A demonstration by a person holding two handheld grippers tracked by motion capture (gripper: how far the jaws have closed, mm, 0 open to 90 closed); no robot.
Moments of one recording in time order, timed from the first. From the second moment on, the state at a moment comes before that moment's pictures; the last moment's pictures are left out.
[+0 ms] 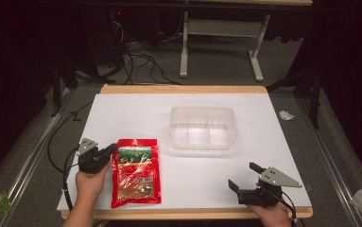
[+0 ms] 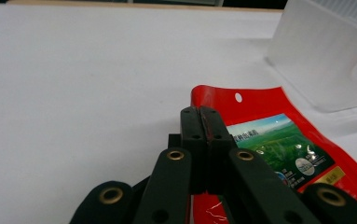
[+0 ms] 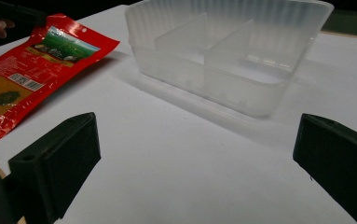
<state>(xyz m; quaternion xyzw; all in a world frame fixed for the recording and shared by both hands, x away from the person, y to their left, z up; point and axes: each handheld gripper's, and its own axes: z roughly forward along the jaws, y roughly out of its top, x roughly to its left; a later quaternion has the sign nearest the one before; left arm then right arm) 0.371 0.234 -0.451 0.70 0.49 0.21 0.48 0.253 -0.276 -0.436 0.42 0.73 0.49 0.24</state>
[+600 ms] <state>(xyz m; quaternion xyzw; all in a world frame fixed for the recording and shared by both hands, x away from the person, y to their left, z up) 0.343 0.234 -0.423 0.68 0.45 0.24 0.53 0.276 -0.206 -0.432 0.38 0.76 0.50 0.18</state>
